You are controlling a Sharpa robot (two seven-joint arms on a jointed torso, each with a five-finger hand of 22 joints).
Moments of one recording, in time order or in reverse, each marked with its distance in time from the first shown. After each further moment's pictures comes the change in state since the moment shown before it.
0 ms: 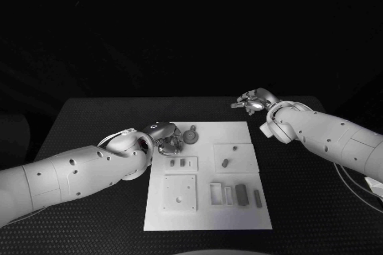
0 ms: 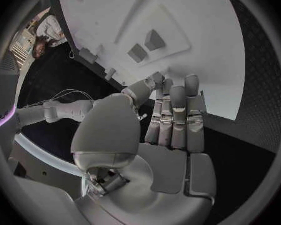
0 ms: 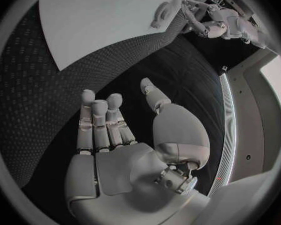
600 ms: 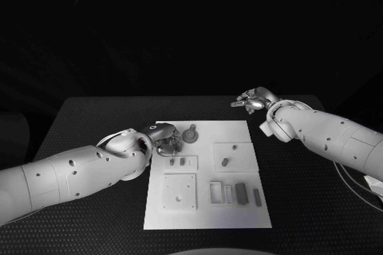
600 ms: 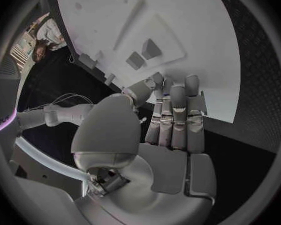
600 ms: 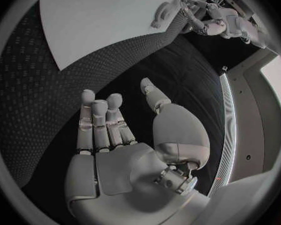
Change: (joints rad) left arm -0.002 -0.004 -0.009 -0.003 -0.024 0.016 -0.004; left_hand 0.000 0.000 0.000 0.000 0.000 0.000 0.000 0.002 -0.001 0.000 0.000 -0.004 0.000 0.000 0.000 -0.001 -0.001 0.000 0.000 0.000 0.000 0.000; right arm 0.000 -0.001 0.000 0.000 0.000 0.000 0.000; right_hand 0.000 0.000 0.000 0.000 0.000 0.000 0.000 0.000 0.000 0.000 0.000 0.000 -0.001 0.002 -0.002 0.000 -0.001 0.000 0.000 0.000 0.000 0.000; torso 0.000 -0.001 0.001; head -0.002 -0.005
